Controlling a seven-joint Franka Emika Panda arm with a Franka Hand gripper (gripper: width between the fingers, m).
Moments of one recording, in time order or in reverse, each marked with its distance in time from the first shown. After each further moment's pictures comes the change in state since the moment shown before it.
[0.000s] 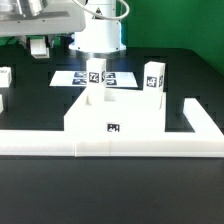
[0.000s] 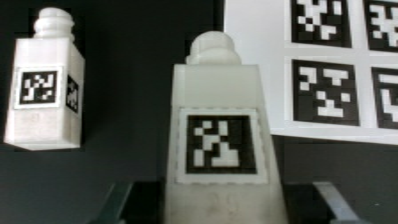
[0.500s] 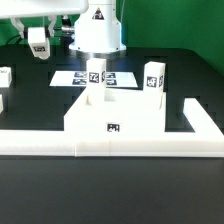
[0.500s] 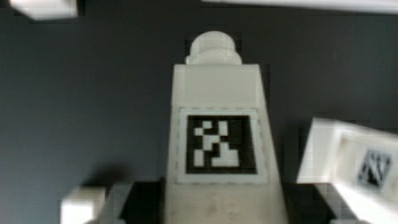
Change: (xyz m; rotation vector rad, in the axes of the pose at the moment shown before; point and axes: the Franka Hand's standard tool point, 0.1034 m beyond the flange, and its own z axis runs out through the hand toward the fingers) arm 0.056 -0.014 -0.082 0.014 0.383 0.057
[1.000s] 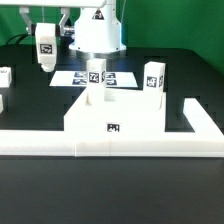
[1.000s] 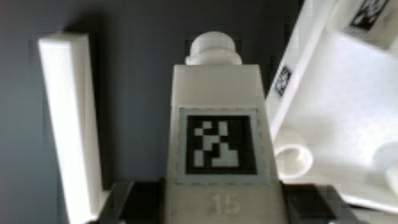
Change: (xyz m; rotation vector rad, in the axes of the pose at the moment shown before) arm 0.027 -0.016 -0.011 -0.107 0.349 -0.062
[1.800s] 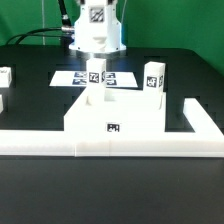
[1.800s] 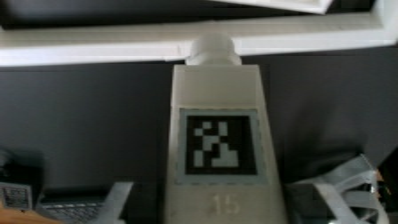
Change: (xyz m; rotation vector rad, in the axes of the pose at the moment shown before) arm 0.080 -0.089 -0.056 0.041 0.382 0.112
